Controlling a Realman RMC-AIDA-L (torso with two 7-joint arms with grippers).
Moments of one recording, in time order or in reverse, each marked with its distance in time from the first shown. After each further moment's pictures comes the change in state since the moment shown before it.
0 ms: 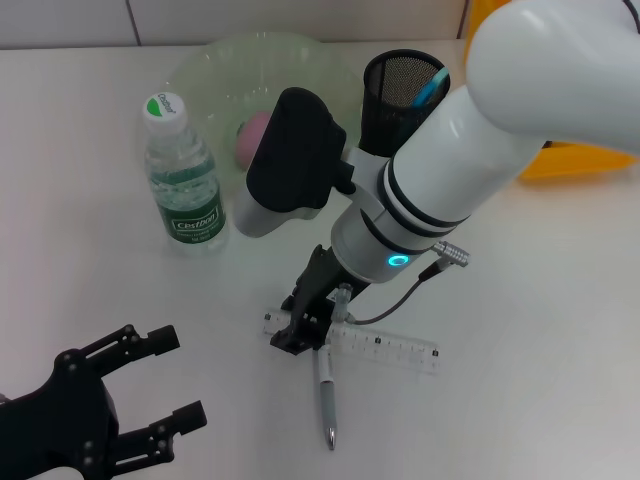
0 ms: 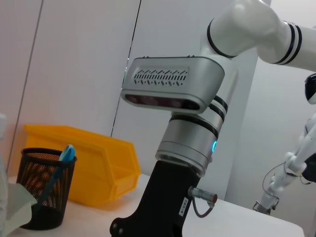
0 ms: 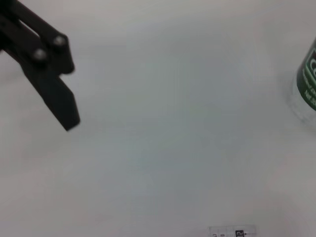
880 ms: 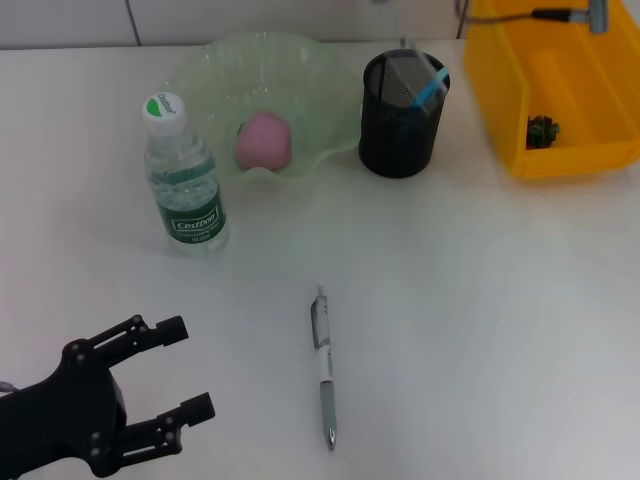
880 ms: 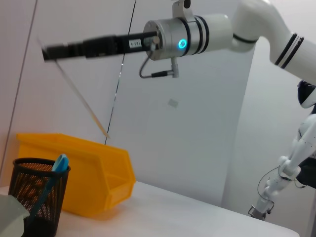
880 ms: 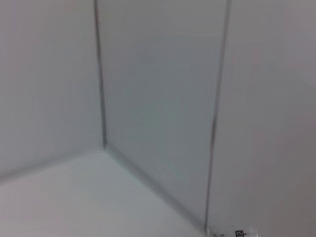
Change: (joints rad) left arm -0.019 -0.006 -0.006 0.000 0.000 0.010 -0.001; right arm -0.295 -0.009 0.705 -0.405 0.148 0.123 -0.319
